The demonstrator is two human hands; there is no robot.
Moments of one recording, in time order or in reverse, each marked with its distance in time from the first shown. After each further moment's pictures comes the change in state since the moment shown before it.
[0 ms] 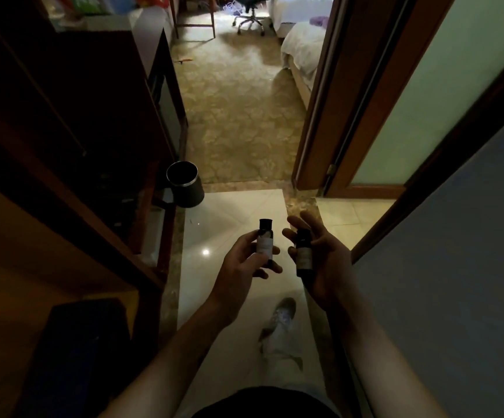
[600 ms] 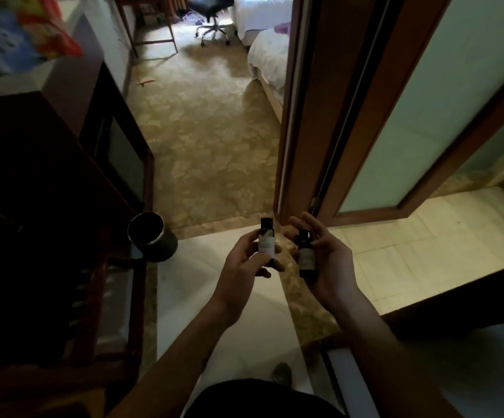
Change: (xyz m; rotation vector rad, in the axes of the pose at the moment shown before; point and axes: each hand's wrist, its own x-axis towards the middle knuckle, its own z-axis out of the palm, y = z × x) left_hand 0.362 0.088 0.063 0.032 -0.065 -0.053; right_hand 0.326 -0.161 -0.018 0.170 0.107 -0.001
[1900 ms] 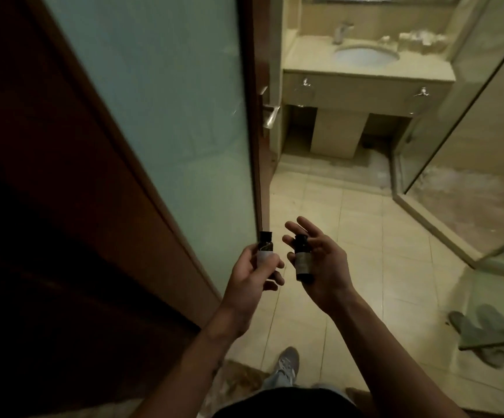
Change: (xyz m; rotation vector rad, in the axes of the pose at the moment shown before) left_hand 0.539 0.098 0.404 0.259 -0.951 -0.157; right_hand 0.334 -0.392 -0.179 0.400 0.626 -0.655
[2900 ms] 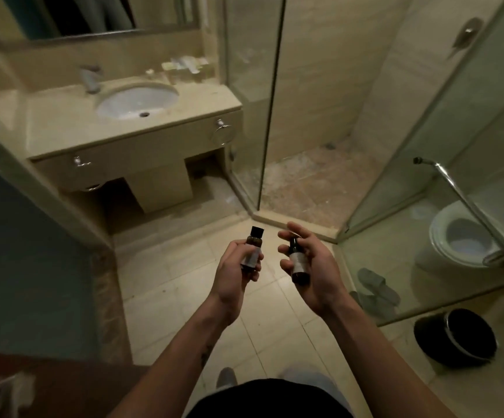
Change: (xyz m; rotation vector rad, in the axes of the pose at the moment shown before) left_hand 0.510 0.107 0.344 0.018 -0.628 -0.266; right_hand 0.318 -0.359 -0.156 0.242 0.585 -0.470
